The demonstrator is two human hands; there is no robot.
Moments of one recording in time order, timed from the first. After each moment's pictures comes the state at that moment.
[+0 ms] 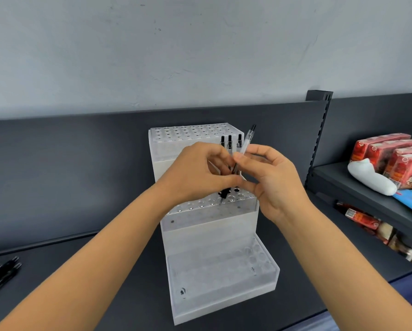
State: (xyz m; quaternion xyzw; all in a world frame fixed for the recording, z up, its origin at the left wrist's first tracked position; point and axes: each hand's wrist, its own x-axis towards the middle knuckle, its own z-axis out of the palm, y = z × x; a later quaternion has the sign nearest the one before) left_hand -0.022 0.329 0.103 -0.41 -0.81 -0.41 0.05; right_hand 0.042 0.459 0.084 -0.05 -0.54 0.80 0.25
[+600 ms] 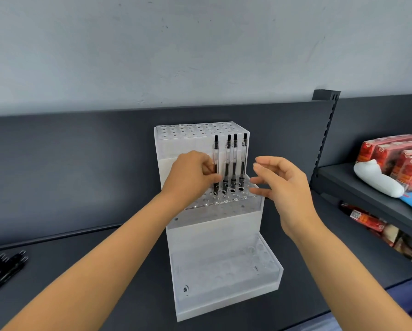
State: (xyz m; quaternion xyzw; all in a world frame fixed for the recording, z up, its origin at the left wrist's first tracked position) left_hand -0.058 0.334 0.068 -0.28 -0.88 -0.37 0.12; right_hand 0.047 0.476 0.057 -0.10 -0.66 0.68 0.31
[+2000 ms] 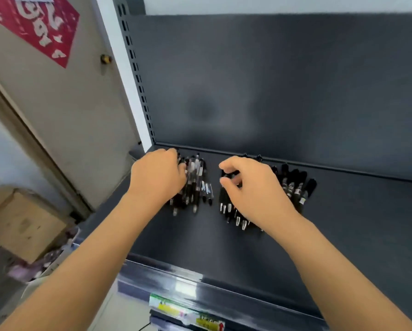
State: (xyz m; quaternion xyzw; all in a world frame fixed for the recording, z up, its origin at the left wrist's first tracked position) left_hand -0.033 -0.267 -0.028 0.08 -0.98 0.00 0.16; right_hand -0.015 -0.084 -0.015 0.20 -0.93 0.32 0.05
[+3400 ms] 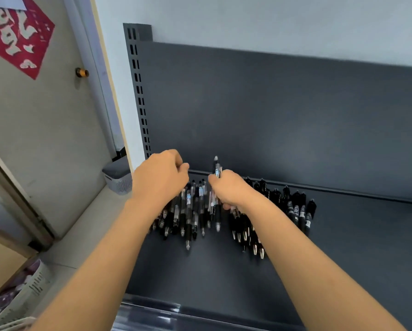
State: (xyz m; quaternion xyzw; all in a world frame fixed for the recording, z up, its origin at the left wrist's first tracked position) left_hand -0.070 -0.306 -0.007 0.05 -0.96 -0.22 0.17; right_hand -0.091 -0.158 -0.014 0.02 -0.91 0.39 -0.15
